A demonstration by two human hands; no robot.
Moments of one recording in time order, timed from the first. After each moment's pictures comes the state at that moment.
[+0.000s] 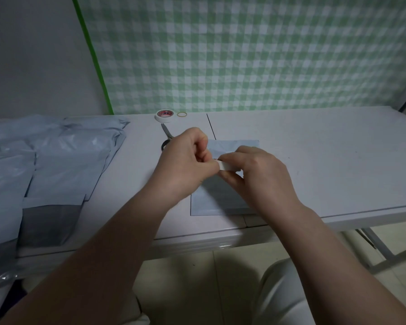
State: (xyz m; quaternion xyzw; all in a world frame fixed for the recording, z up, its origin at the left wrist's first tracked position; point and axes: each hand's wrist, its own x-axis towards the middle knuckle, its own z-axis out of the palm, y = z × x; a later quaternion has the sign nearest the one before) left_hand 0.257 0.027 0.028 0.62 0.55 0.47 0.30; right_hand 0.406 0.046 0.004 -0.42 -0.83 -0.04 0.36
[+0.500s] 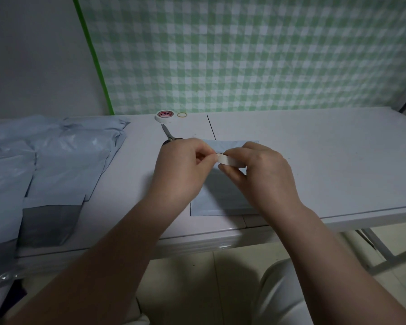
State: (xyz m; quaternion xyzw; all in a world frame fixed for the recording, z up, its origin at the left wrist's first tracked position) left_hand 0.259 0.025 0.024 0.65 0.61 0.44 0.12; right_hand 0.408 0.049 0.005 -0.46 -0.80 -0.04 0.38
